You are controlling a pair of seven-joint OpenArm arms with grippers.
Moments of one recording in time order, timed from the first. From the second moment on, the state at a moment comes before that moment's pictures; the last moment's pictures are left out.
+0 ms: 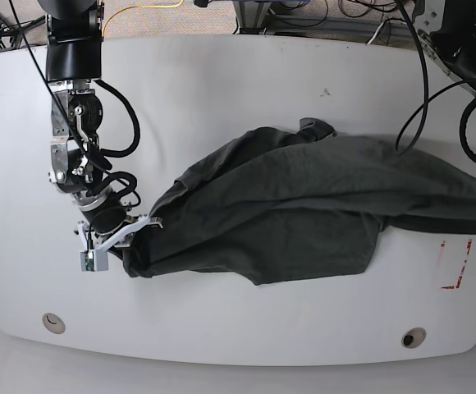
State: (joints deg) left arm -16.7 -23.8 -43.0 110.0 -27.4 -42.8 83.5; right arm 10.5 19.3 -1.4 89.5 36.5 10.1 -31.5
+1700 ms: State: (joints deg) left arm -51.0 -29.0 -33.5 86.6 -27.3 -35.9 84.2; right arm 39.3 29.1 0.9 75.6 38.6 17.6 -41.3
